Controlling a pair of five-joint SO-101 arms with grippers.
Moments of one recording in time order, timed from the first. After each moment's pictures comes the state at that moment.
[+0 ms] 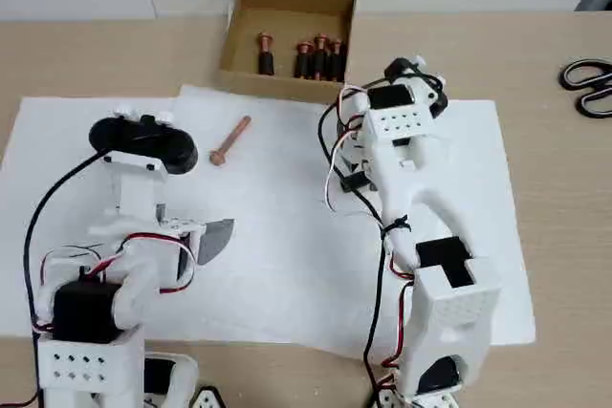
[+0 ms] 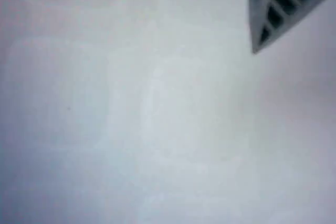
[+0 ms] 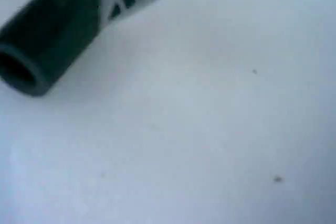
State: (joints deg) left arm -0.4 -61.1 39.4 85.8 -1.6; right arm -14.6 22.2 -10.2 77.1 -50.9
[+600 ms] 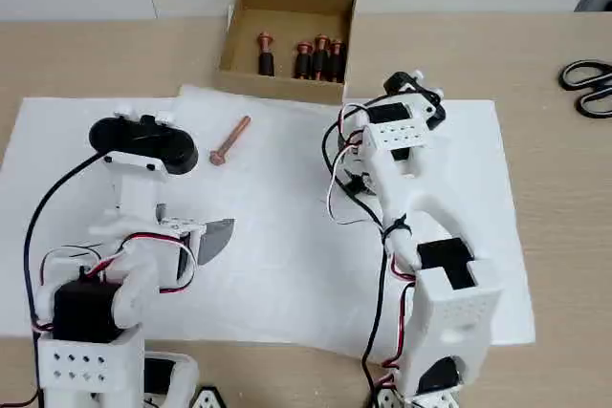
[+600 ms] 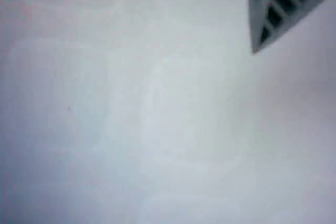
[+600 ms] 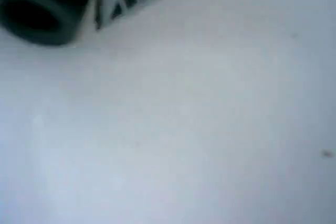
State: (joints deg) left arm -0.4 -61.1 39.4 85.8 -1.6; right arm -14.3 22.0 -1.4 68.2 -48.3
